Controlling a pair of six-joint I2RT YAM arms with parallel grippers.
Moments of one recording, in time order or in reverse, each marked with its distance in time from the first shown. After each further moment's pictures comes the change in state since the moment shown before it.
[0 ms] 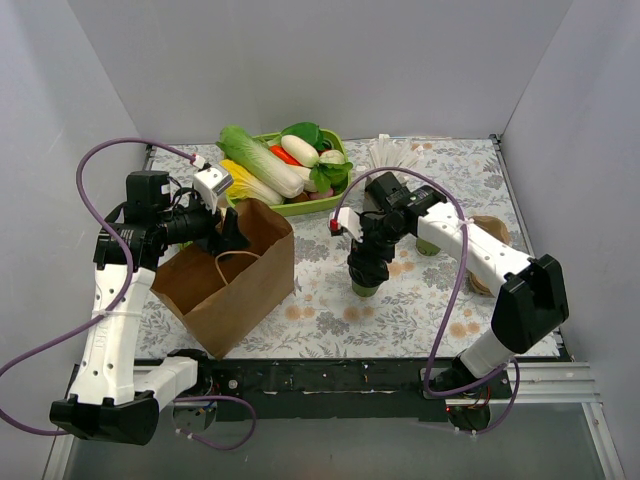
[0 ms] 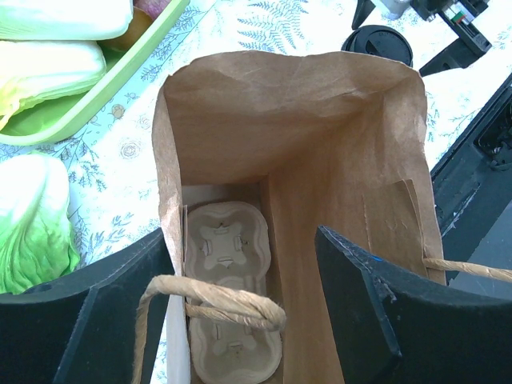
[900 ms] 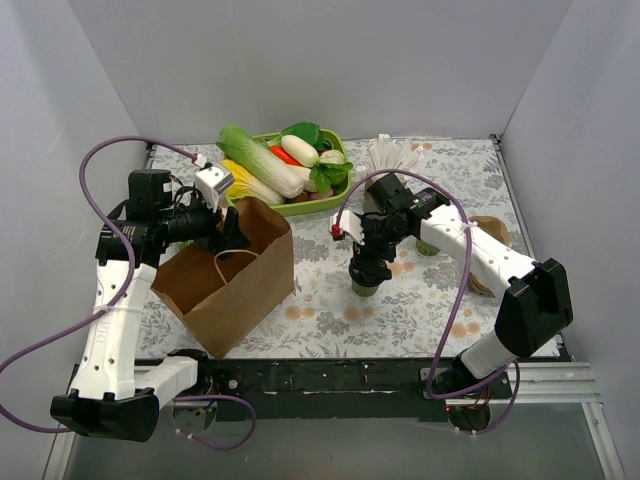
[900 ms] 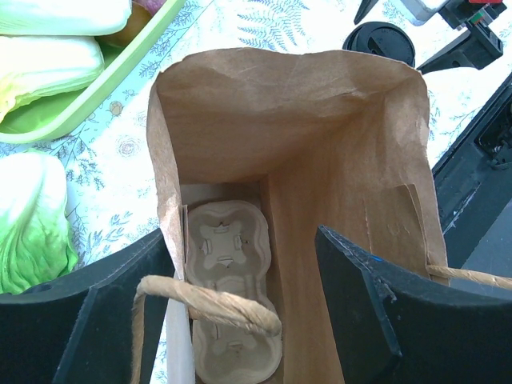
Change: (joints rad) left arm 0.000 0.018 0.000 0.000 0.000 0.003; right arm 0.000 -0.034 -0.040 0.035 0.006 -0.105
